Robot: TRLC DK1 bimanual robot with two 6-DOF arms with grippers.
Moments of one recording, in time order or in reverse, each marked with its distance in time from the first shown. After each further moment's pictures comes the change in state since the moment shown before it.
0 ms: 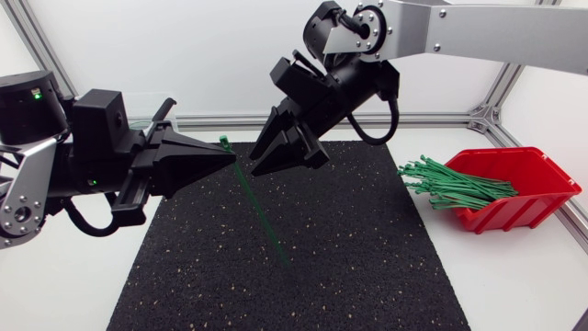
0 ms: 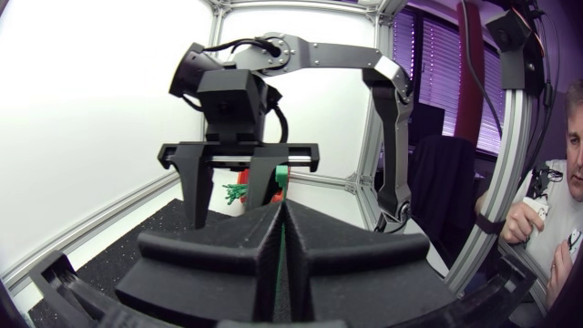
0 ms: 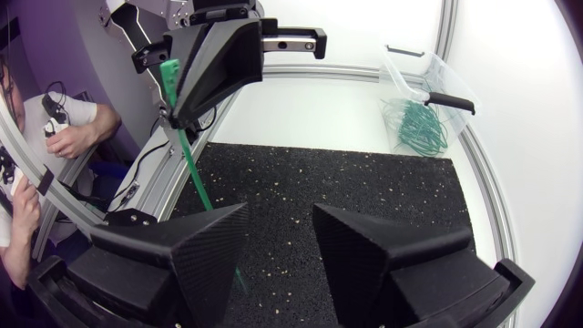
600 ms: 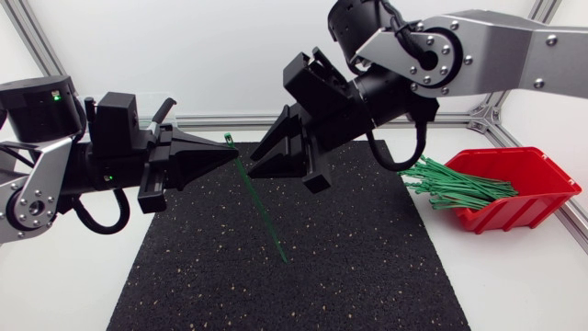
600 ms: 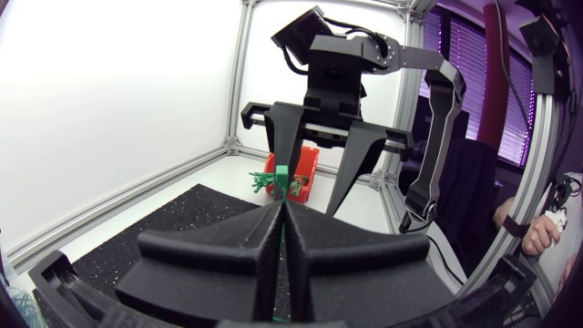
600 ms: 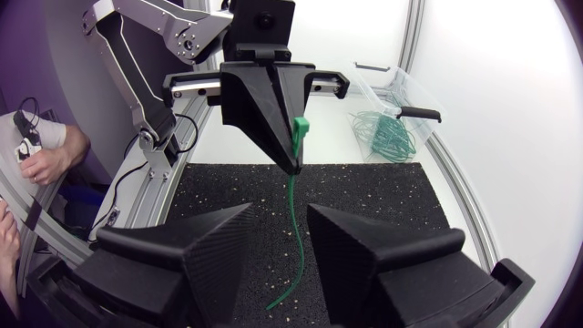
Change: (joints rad) left arm 0.002 0.055 0.014 -0.008 -0.106 0.008; right arm 0.064 -0.296 -0.354 0.400 0.117 0.314
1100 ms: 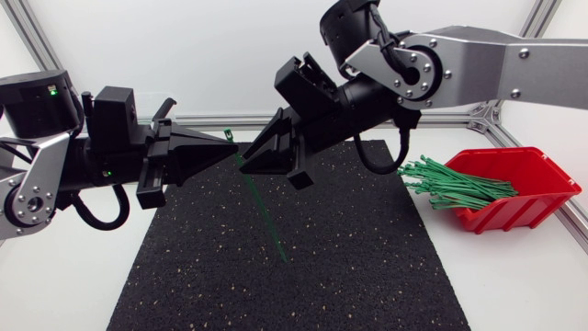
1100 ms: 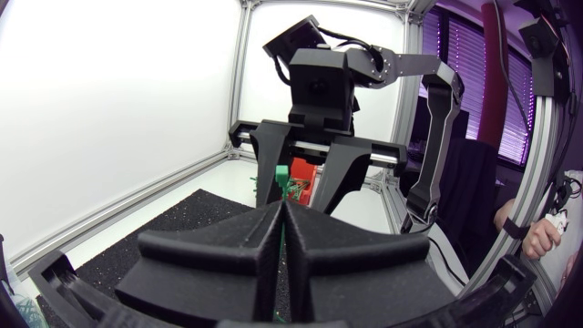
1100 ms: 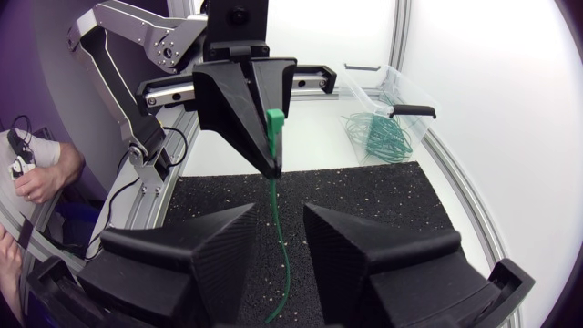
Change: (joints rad) left arm 0.000 0.000 0.014 0.007 0.000 -0.005; right arm 0.009 0.037 -0.016 0.111 0.003 0.100
